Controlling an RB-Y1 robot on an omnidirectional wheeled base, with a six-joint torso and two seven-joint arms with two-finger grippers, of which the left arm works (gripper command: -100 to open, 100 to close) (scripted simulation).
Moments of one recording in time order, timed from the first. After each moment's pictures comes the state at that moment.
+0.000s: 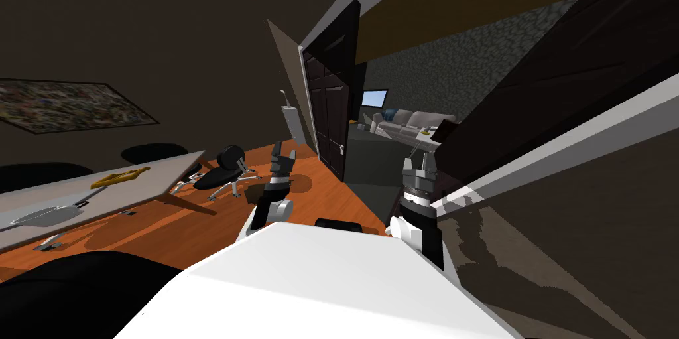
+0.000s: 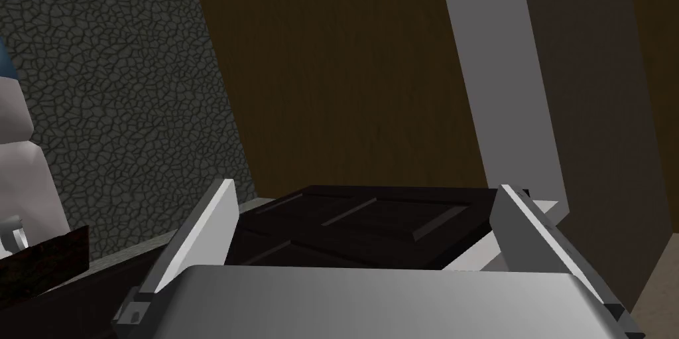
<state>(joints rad) 0.45 0.04 0.01 -2.23 0.08 -0.41 -0.04</state>
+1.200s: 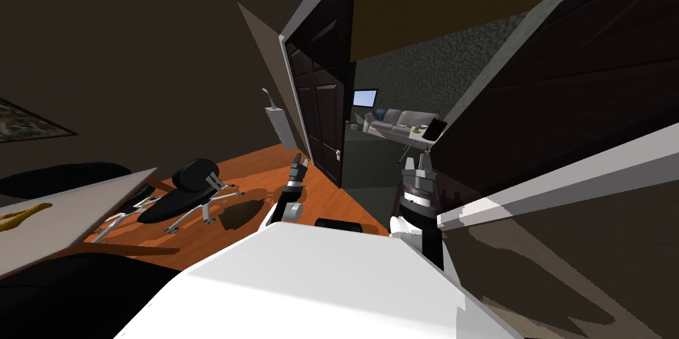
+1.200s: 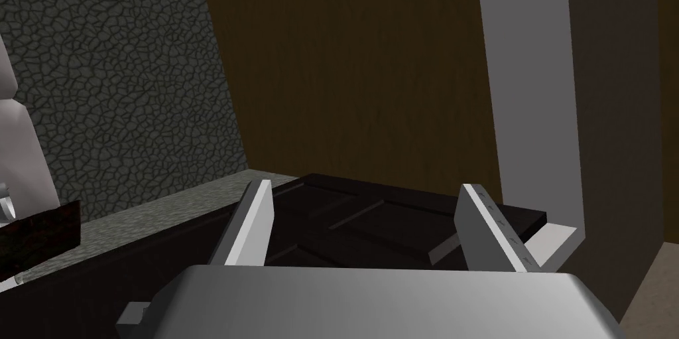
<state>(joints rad) 0.39 0.08 -0.08 -1.94 0.06 -0.49 -0.02</state>
